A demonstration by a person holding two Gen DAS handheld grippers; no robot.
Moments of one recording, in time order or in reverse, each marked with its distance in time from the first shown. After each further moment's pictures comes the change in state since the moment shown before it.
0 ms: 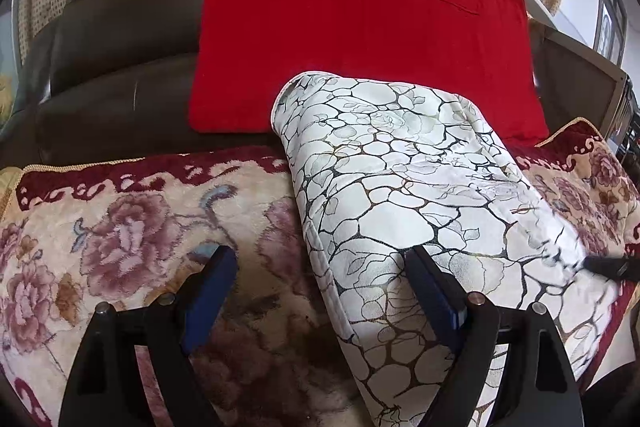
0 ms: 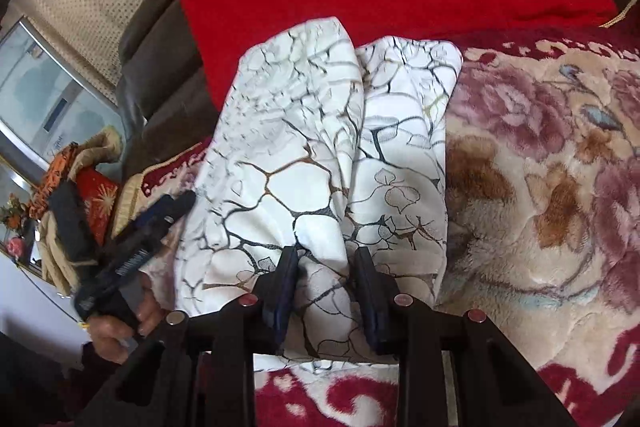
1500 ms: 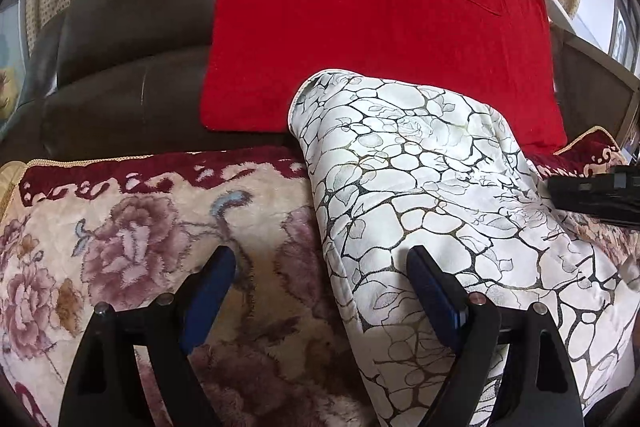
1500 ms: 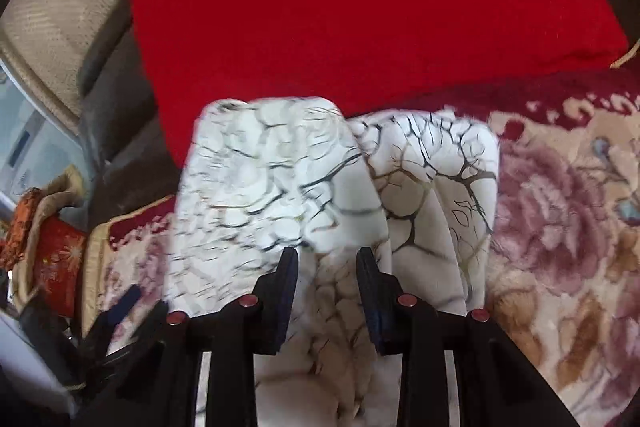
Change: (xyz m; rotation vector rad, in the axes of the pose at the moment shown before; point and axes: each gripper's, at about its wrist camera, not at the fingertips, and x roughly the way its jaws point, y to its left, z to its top) left arm 0.016 0.014 0.009 -0.033 0.015 0.033; right arm 0.052 0.014 0.080 0.023 -0.086 -0.096
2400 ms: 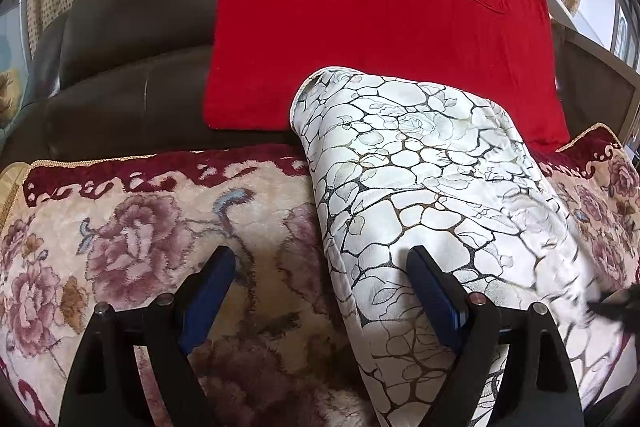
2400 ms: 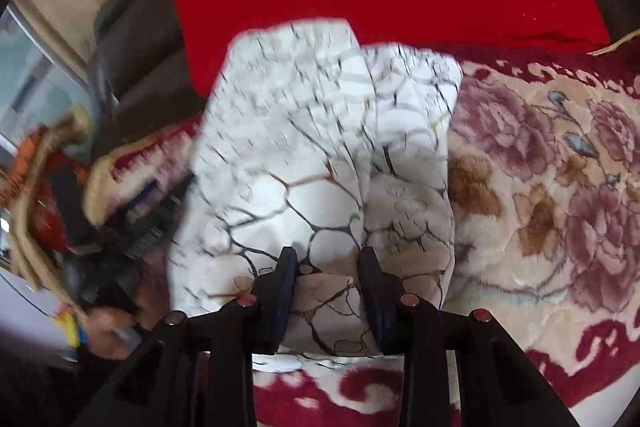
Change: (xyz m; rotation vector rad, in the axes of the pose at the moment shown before) left arm -0.003 -0.003 0.000 0.005 0.005 0.015; right arm -0.032 0.006 -0.084 -0.093 0.194 -0.108
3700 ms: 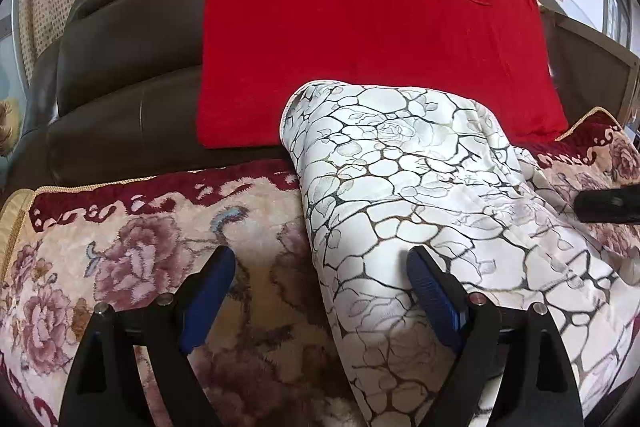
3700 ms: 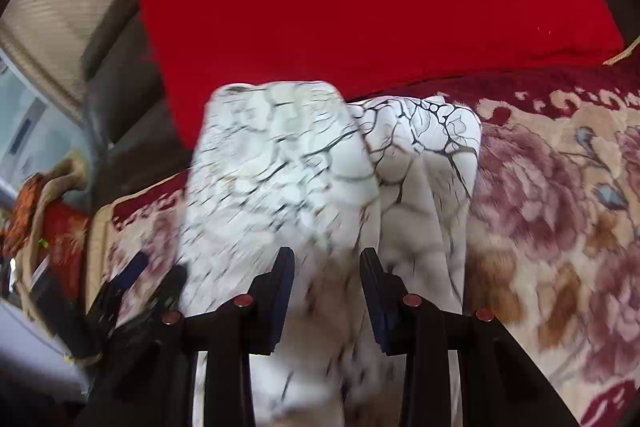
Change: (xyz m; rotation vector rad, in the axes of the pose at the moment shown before) left arm -0.010 -0.016 0.003 0.079 -0.032 0.023; right arm -0.010 -0.019 0.063 0.068 -0.119 0.091
